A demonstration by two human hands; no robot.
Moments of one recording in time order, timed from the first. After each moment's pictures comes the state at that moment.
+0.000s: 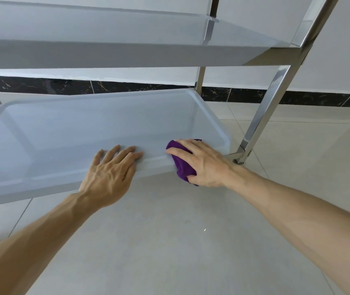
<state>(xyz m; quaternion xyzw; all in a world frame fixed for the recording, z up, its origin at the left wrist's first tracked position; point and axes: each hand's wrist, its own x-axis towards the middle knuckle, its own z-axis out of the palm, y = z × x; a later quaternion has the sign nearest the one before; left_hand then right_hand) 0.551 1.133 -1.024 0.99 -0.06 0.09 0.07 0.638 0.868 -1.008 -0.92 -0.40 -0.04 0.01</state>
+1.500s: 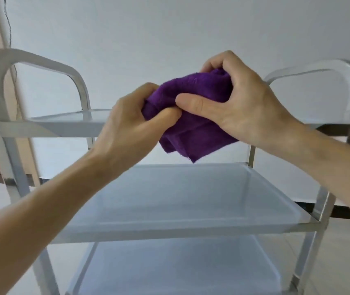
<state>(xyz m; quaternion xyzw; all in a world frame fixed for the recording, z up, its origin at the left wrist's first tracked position) 0.449 1.177 -0.558 0.79 -0.15 0.40 0.45 0.507 0.998 -0.528 -0.73 -0.43 -0.27 0.46</state>
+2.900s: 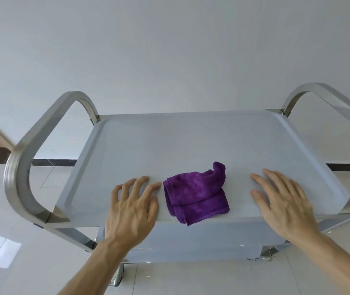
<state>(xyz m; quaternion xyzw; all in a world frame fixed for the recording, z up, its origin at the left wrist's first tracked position) 0.603 1.287 -0.503 0.99 0.05 0.10 0.04 0.679 0.948 -0.506 -0.99 -0.09 -0.08 0.06</state>
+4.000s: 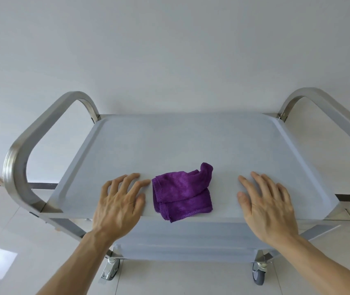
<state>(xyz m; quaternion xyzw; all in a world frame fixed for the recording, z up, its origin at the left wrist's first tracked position) 0.833 1.267 -0.502 0.99 0.04 0.10 0.03 0.893 0.930 -0.500 -1.00 -0.07 -0.07 0.03</state>
